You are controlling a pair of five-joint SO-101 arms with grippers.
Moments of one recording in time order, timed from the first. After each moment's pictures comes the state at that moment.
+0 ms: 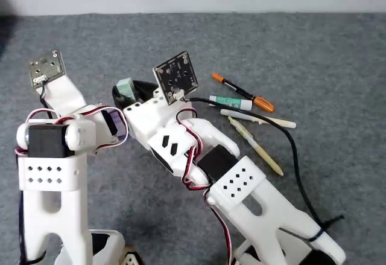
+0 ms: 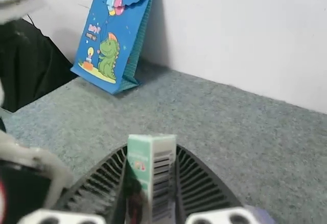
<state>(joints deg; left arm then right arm) -2.5 -33.5 14.7 97.7 32.3 -45.5 -30.2 33.1 19.6 -11.1</state>
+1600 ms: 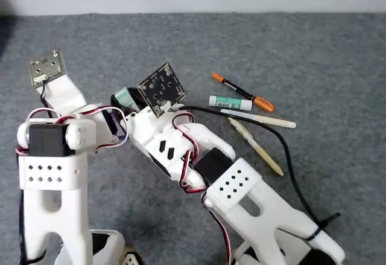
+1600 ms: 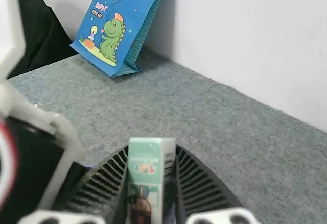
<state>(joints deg) -2.5 -33.5 14.7 97.4 32.3 -46.8 -29.4 35.1 18.5 -2.2</state>
